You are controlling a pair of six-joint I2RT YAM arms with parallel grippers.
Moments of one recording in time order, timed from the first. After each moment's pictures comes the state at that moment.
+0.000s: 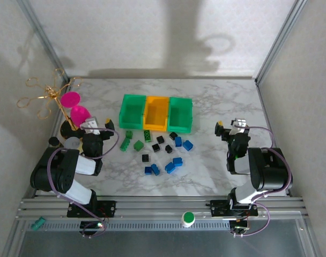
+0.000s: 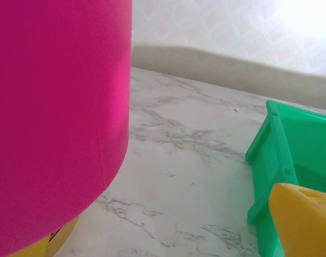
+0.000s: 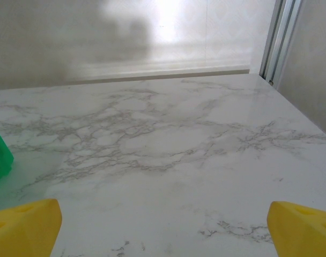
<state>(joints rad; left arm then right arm) -0.06 1.54 0.22 1.19 -0.24 -0.18 0.02 1.54 0.22 1.15 0.07 0.04</state>
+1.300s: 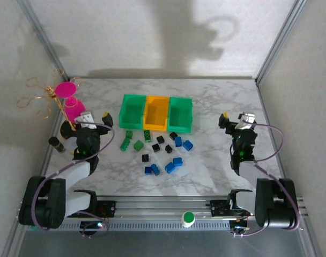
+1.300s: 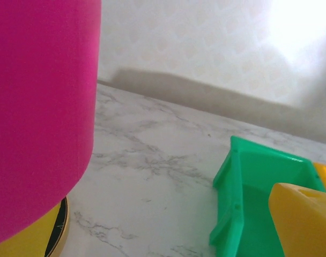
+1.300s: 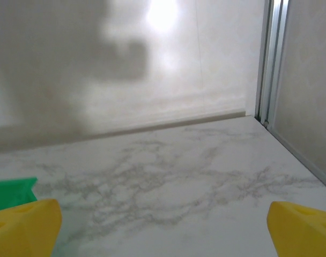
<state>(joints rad) -0.06 1.17 0.32 0.74 -0.20 -0.25 0.02 1.14 0.31 0.79 0.08 0.15</state>
